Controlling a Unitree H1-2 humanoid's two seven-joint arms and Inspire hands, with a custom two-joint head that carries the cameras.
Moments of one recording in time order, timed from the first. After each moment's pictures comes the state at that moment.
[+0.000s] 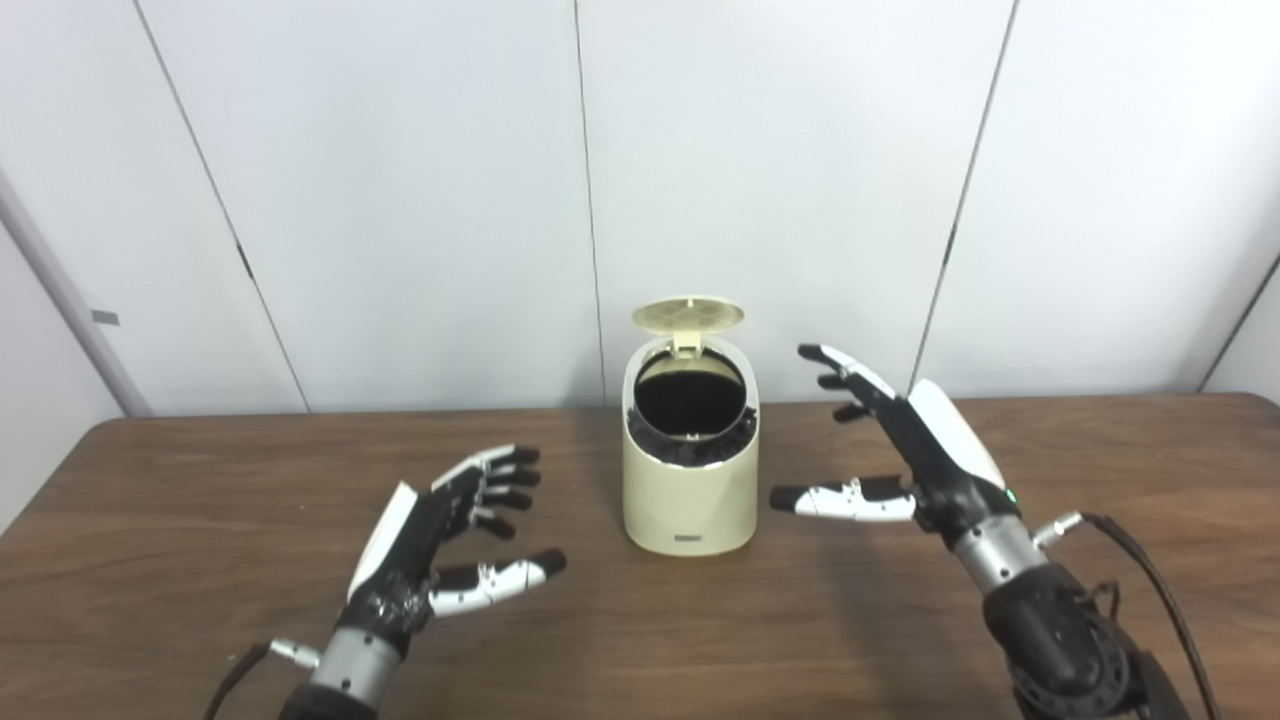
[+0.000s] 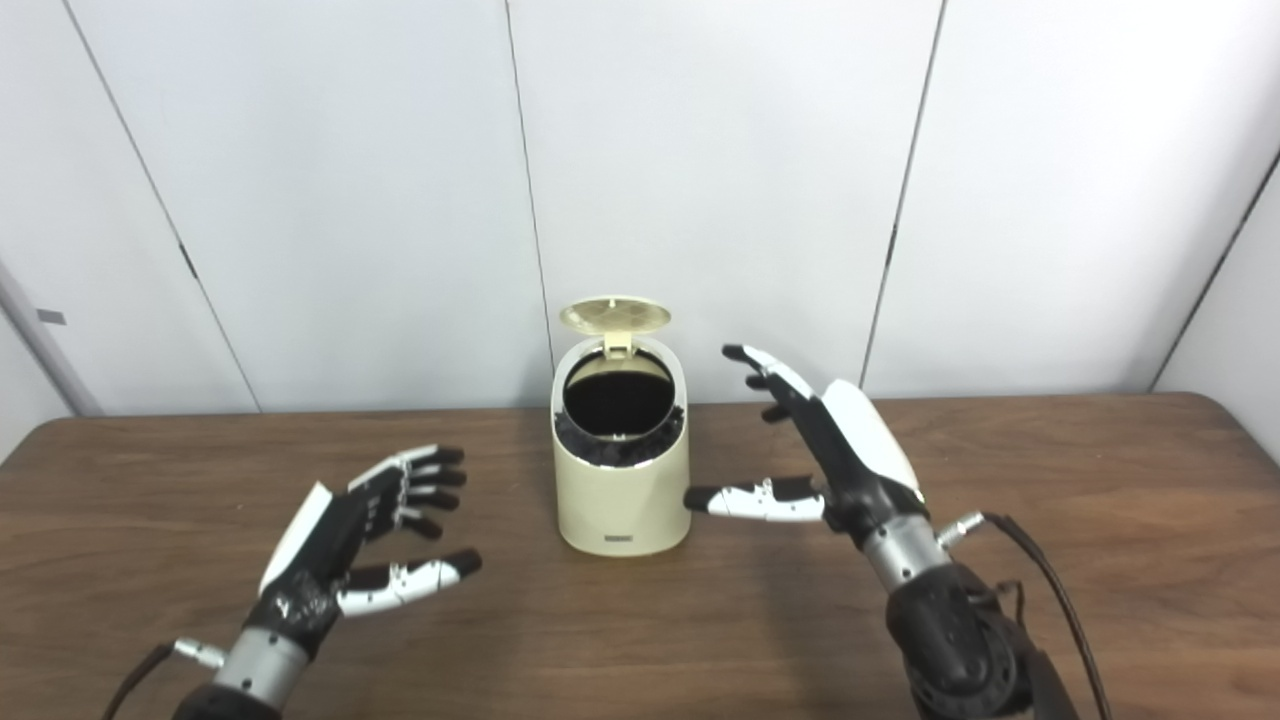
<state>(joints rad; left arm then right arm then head) -0.14 0.24 -0.05 -0.17 0.17 0.06 -0.13 -0.39 -0.27 0.12 -0.15 -0.47 0.11 0.12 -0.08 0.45</state>
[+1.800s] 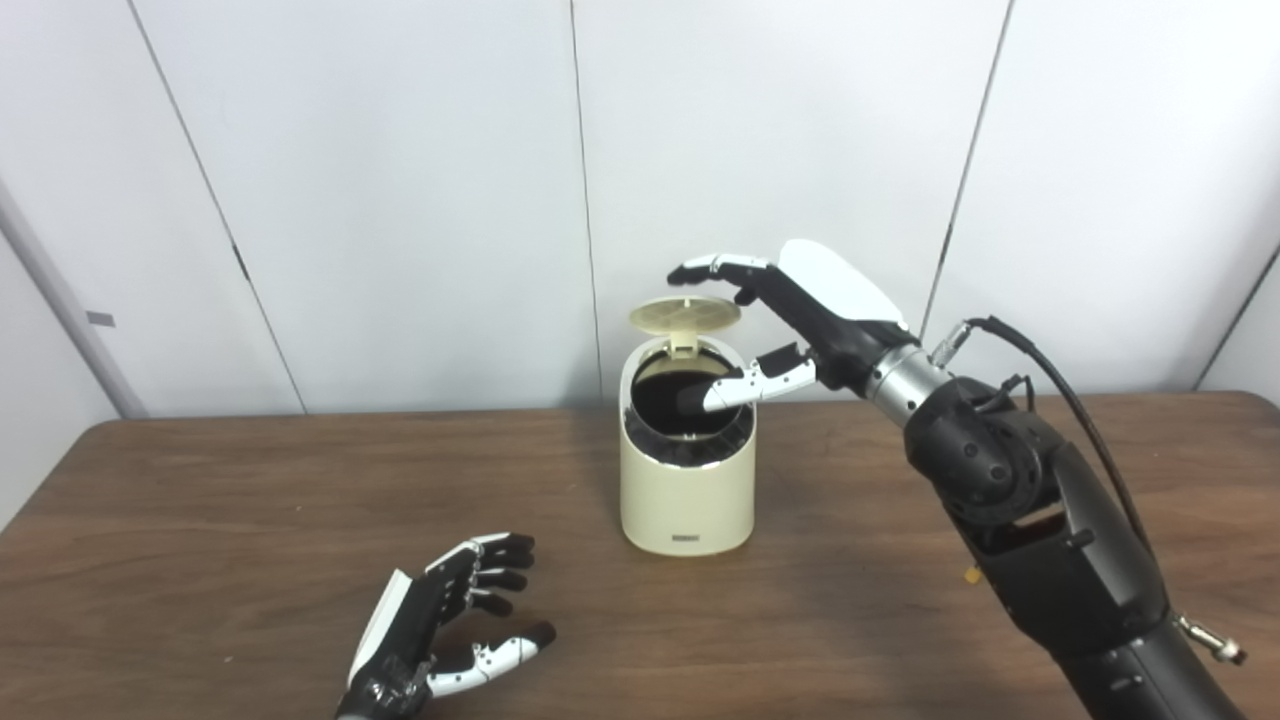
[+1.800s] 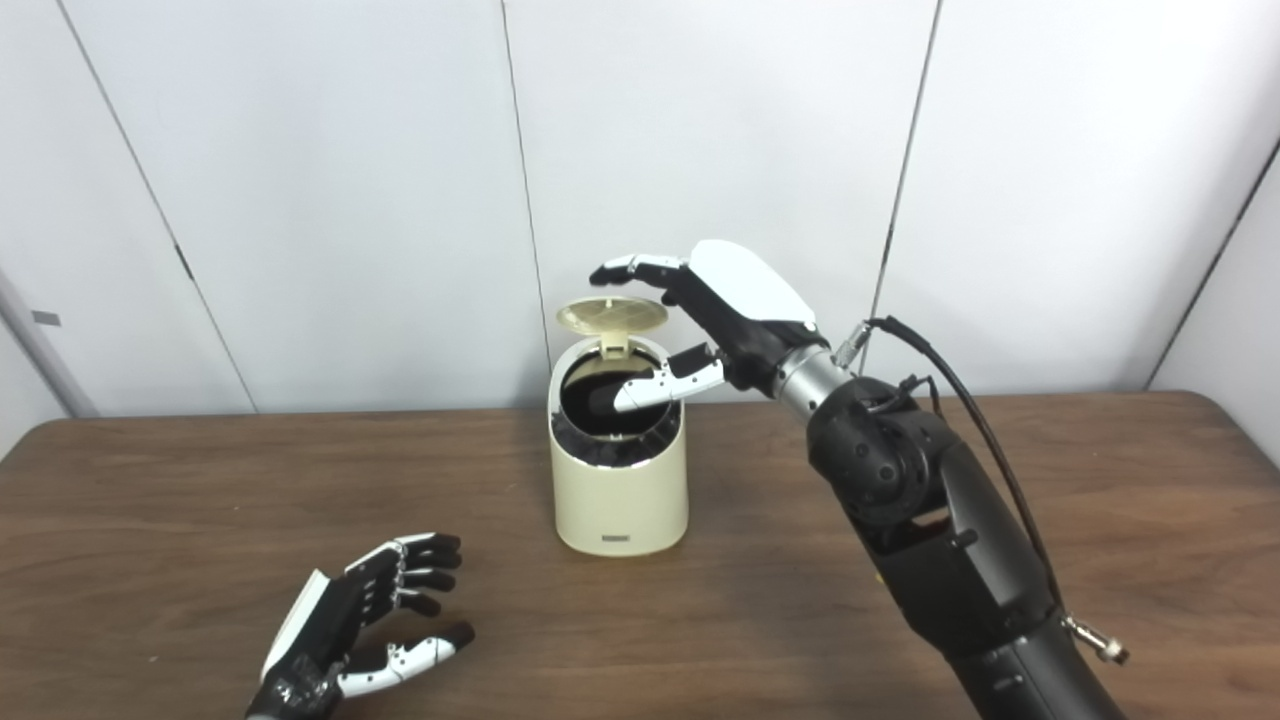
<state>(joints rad) -0.05 0.19 -0.04 -0.06 0.16 -0.05 -0.11 -0.74 -0.33 0.27 -0.06 -0.59 0.14 0.31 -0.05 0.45</state>
